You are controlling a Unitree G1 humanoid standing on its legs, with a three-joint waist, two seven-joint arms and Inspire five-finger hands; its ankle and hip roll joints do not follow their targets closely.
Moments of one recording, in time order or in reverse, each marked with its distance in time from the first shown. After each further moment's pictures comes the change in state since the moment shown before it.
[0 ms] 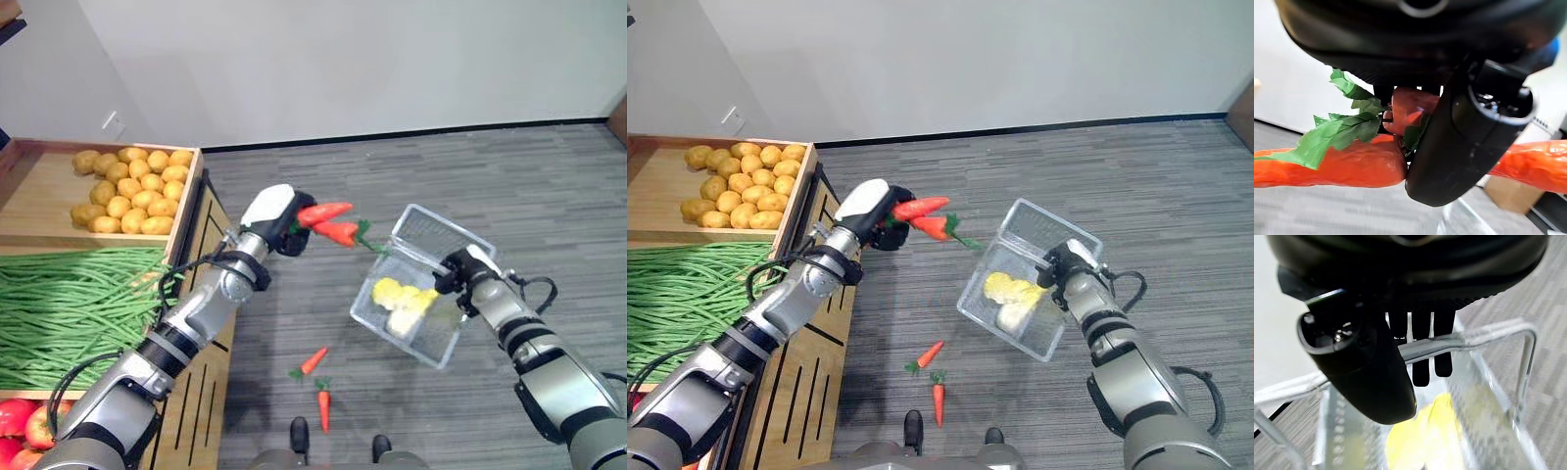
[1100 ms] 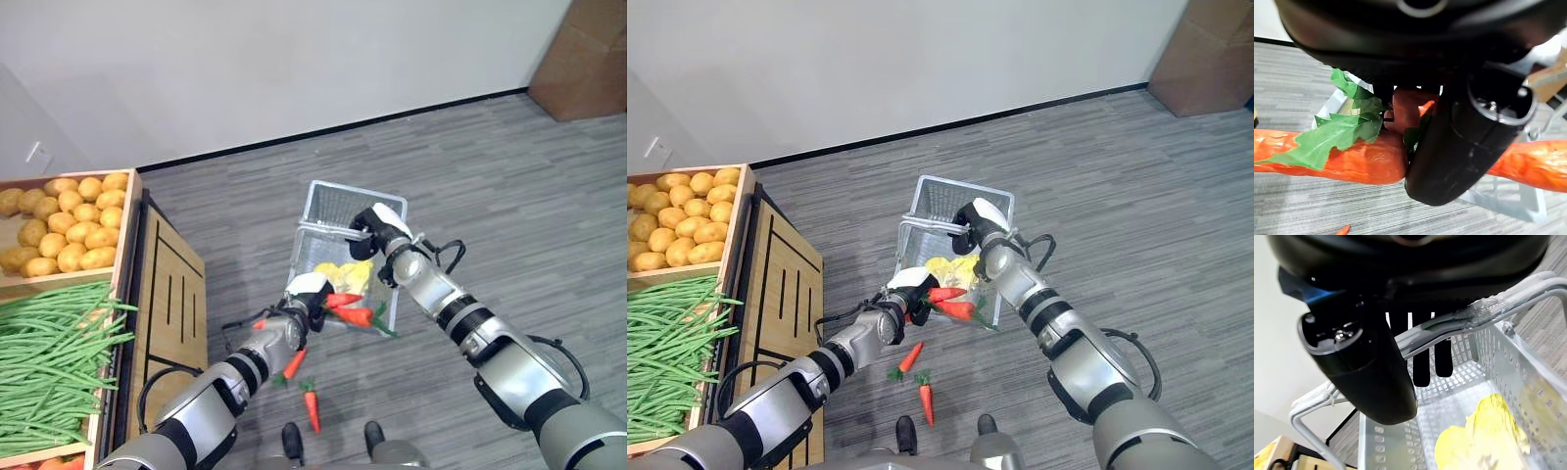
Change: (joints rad) left arm -0.028 -0.399 -0.176 0.654 0.159 0.067 -0.003; right arm -0.032 0.191 0.132 -0.350 -0.001 0.035 -0.064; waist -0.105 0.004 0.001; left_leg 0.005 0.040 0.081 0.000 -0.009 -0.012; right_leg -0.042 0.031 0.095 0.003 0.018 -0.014
